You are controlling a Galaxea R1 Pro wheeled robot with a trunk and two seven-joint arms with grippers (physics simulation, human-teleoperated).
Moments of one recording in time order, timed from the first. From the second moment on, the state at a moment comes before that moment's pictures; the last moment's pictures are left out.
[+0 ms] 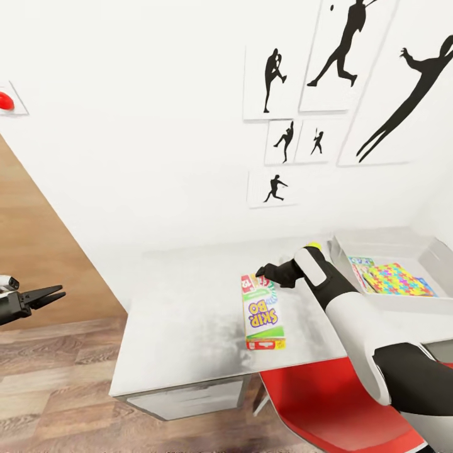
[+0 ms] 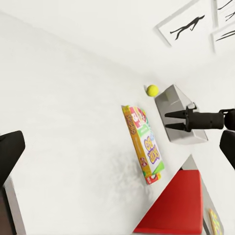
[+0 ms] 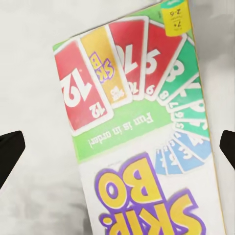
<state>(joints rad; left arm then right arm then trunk) -0.78 0.69 0.37 -0.55 0.16 0.66 -1.57 -1.12 -0.01 0.21 -0.61 -0.88 0.94 -0.33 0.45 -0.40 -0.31</state>
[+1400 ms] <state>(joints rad) -0.78 0.69 0.37 -0.55 0.16 0.66 -1.57 -1.14 -0.01 0.20 -0.57 -0.75 0.93 -0.33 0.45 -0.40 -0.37</state>
